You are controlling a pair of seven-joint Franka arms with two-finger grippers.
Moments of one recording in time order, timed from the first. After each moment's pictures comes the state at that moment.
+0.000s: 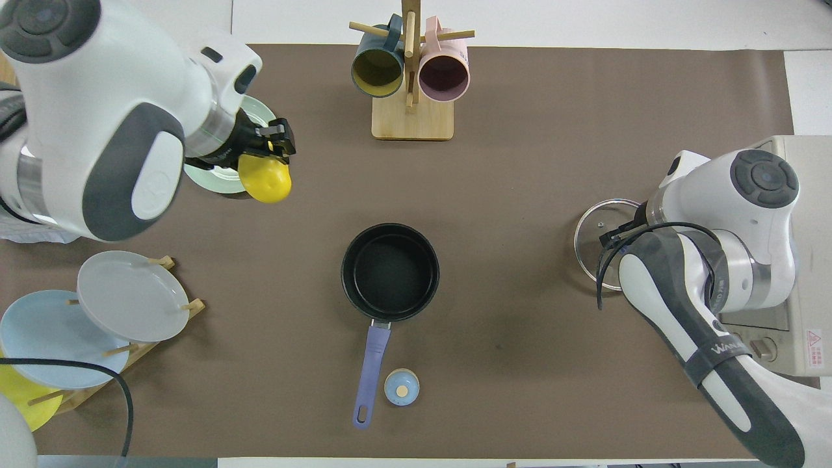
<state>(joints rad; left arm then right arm) -0.37 0.23 -0.07 -1.51 -0.04 1.77 -0.52 0.16 0.11 -0.10 -2.12 -0.01 2.17 -0.26</state>
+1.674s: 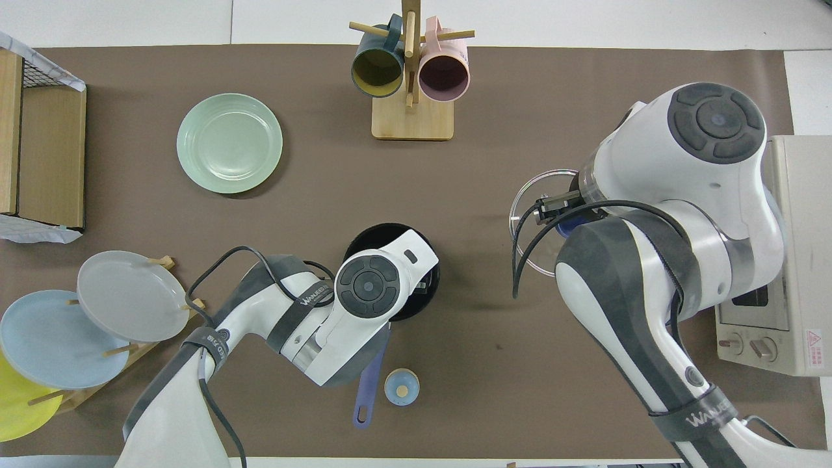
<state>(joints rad) -0.70 0.24 -0.07 -2.09 0.05 2.37 -0.64 0.25 0.10 0.05 -1.80 -0.01 1.88 0.12</state>
